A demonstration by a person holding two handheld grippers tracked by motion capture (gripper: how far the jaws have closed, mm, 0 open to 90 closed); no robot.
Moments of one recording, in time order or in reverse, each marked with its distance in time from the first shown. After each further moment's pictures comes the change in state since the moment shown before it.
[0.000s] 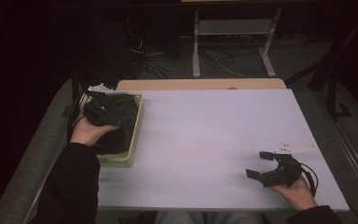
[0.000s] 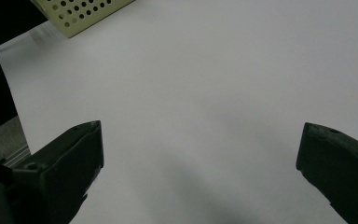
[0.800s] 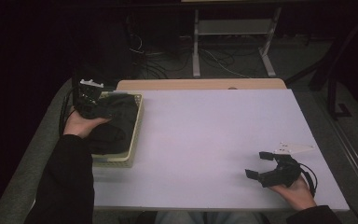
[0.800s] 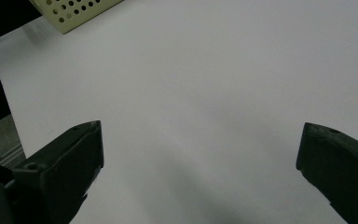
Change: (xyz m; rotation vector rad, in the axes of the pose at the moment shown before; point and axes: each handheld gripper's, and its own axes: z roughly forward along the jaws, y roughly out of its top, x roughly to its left) left arm 0.042 0.000 0.001 0.051 0.083 -0.094; right arm 0.000 -0.001 0.002 0.011 -0.013 -0.003
